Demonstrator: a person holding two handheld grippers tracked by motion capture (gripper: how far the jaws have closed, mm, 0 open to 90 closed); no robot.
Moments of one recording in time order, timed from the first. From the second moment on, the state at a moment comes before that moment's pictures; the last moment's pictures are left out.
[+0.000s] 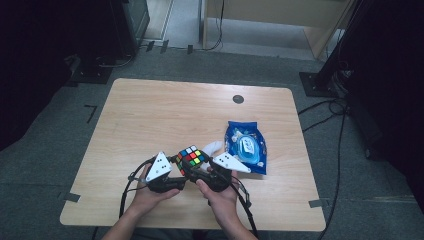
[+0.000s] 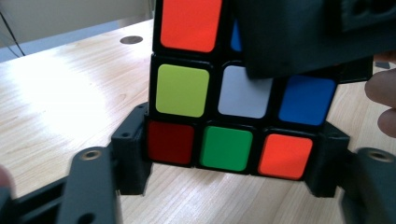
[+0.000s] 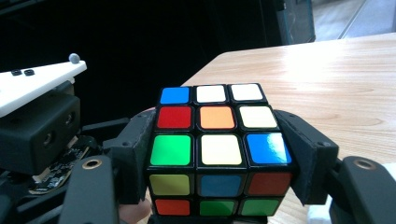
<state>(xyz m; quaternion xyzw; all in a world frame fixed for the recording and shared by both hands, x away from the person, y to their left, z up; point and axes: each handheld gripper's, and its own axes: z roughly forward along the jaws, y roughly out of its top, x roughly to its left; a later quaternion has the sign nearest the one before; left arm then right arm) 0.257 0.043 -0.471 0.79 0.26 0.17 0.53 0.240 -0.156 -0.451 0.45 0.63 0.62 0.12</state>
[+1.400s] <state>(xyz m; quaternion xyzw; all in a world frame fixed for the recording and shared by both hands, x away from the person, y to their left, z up) 0.280 0.096 -0.467 0.77 0.32 0.21 0.52 0.270 -0.197 -0.471 0.48 0.71 0.48 0.18</state>
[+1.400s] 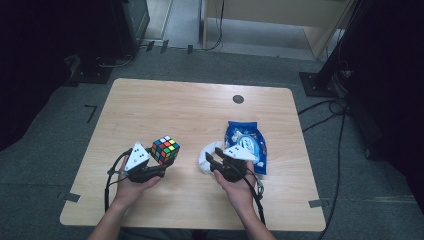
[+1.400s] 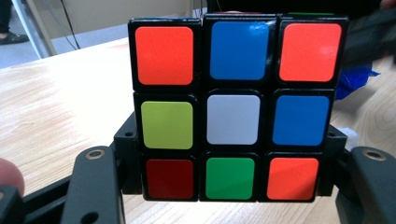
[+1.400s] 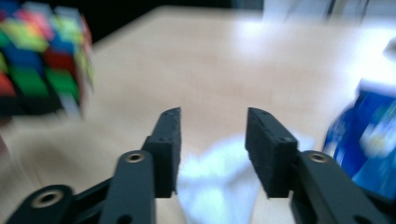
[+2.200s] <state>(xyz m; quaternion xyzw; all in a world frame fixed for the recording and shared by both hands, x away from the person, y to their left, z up) 0.277 0.086 -0.471 0.78 0.30 0.20 0.51 0.267 -0.157 -0.515 0.46 0.76 0.45 0.08</state>
